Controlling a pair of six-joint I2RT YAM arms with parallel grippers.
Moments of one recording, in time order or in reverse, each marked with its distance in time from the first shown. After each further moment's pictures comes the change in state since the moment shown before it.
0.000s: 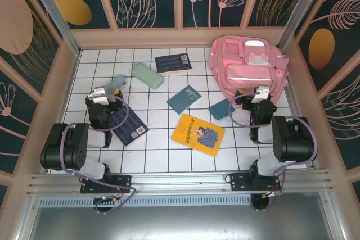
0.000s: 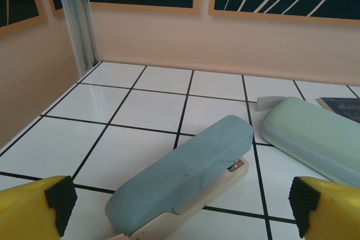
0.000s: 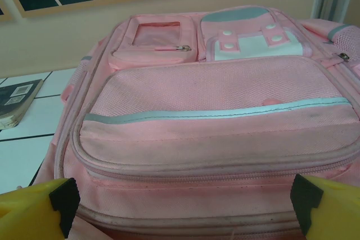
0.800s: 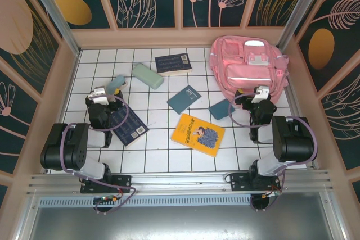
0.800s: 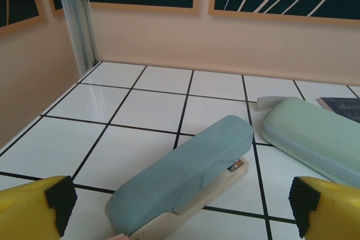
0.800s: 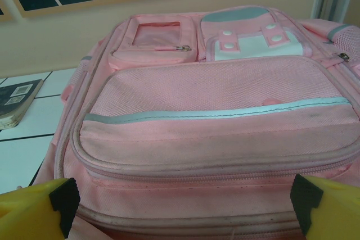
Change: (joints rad) left arm 0.000 0.000 0.000 0.000 0.000 0.000; right arm 0.000 0.000 0.000 0.000 0.000 0.000
